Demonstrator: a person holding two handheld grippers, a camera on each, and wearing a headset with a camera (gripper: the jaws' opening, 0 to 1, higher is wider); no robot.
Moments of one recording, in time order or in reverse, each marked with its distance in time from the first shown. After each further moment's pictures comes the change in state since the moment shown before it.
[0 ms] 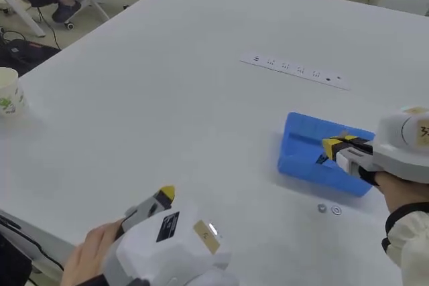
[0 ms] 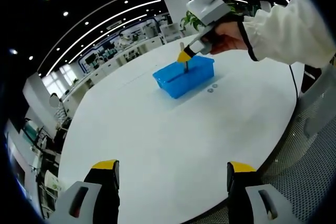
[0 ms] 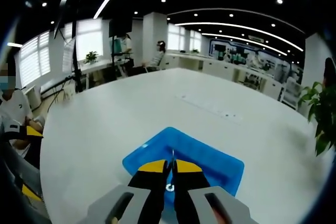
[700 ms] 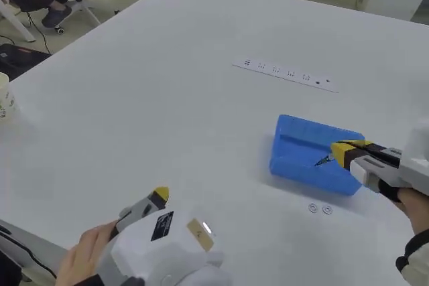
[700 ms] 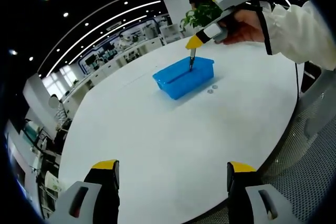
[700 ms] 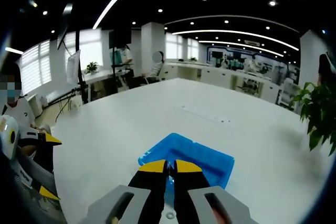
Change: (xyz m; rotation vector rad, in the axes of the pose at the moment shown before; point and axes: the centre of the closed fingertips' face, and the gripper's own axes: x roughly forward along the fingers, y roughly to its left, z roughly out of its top) left arm -0.001 0.000 0.001 0.005 -0.008 0.001; right arm -0.050 0.014 0.008 0.032 -0.069 0.005
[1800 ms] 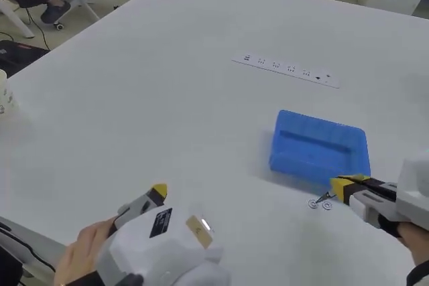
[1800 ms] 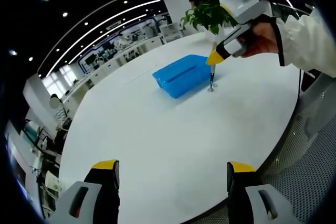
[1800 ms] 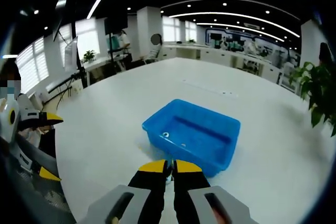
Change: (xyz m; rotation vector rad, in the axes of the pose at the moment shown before) left arm 0.000 -0.001 -0.001 0.004 0.012 0.001; right arm -0.008 0.008 -0.057 0.050 0.151 0.008
